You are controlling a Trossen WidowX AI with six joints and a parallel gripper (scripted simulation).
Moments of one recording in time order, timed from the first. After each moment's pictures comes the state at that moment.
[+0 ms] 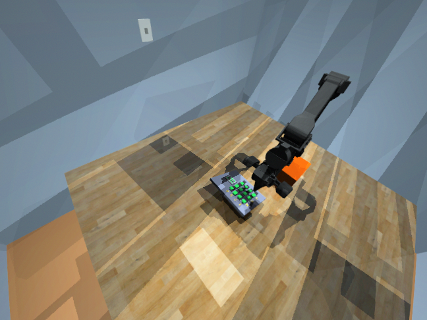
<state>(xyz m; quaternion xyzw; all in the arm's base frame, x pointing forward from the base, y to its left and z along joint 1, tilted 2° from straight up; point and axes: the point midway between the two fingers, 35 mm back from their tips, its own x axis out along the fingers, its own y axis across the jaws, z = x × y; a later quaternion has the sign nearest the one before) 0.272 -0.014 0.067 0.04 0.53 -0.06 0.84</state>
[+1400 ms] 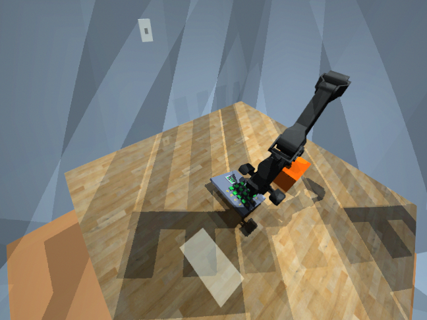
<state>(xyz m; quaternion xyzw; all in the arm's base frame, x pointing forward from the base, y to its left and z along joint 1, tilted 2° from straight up) 0.283 -0.017 0.028 0.04 0.54 -0.07 0.84</state>
